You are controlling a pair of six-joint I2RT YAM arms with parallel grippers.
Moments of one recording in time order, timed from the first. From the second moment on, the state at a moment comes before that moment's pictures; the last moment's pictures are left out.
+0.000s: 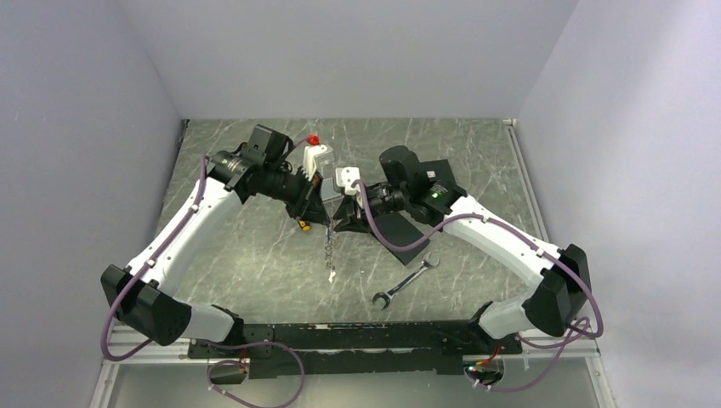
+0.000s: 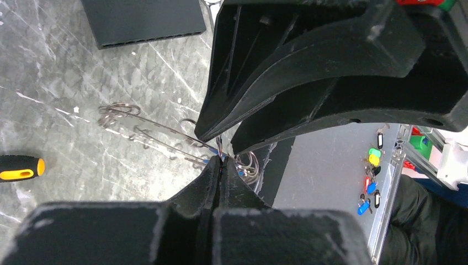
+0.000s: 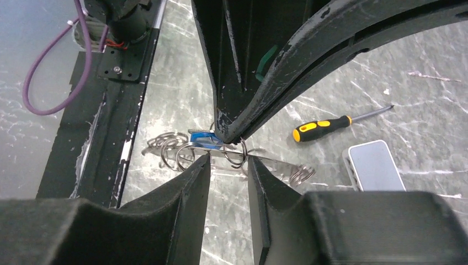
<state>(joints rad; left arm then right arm) -0.47 1.37 1.44 -1.02 0.81 0.16 0.77 1.41 1.24 -0.37 -0.80 -0.49</state>
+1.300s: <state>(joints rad) -0.37 1.22 1.28 -0.83 1.01 0.19 0.76 1.42 1.23 -0.33 -0.76 -0.43</state>
